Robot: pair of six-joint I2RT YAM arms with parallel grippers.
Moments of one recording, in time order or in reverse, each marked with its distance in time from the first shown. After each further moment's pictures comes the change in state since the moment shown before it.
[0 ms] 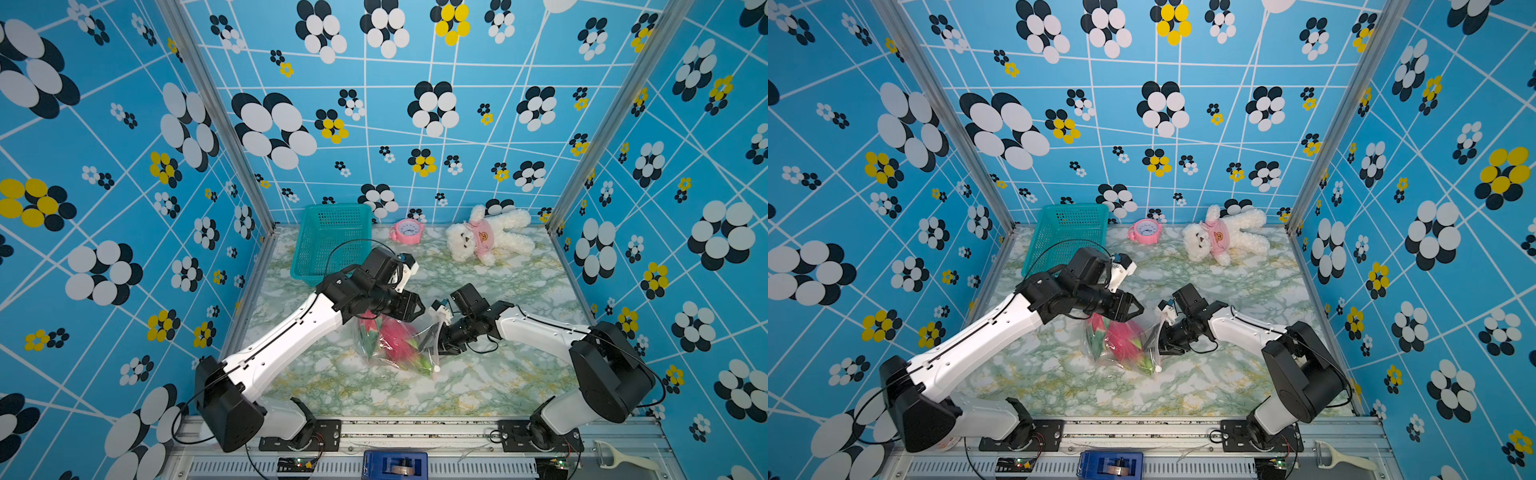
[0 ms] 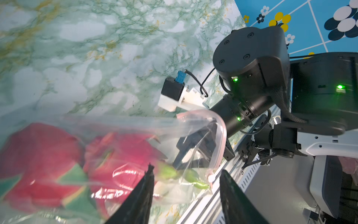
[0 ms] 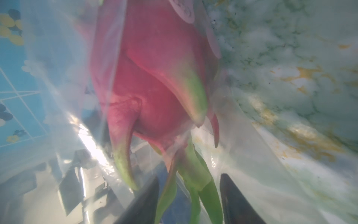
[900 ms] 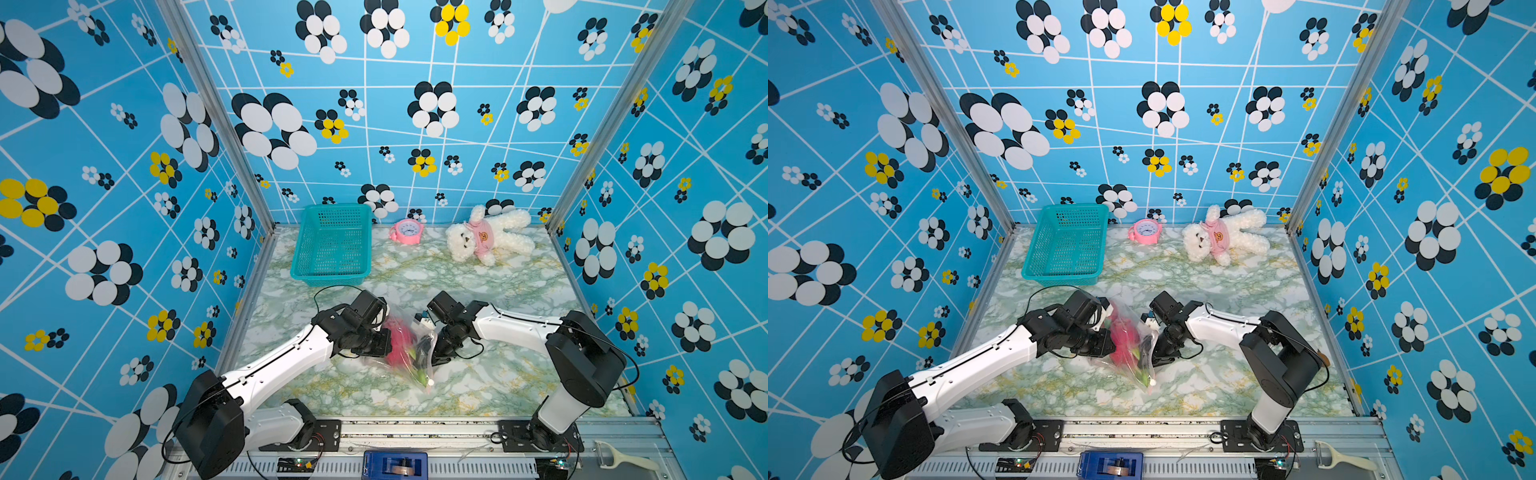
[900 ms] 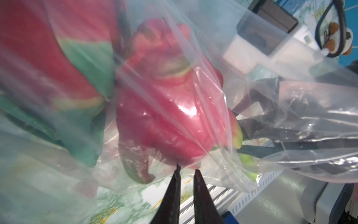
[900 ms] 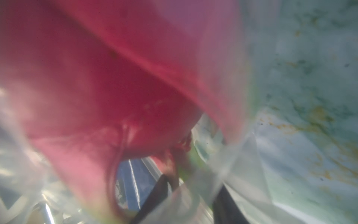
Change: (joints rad) left arm 0.021 -0.084 -0.430 0.109 -0.033 -0.179; right arm 0.141 0.136 0.137 -0.193 0.139 -0.151
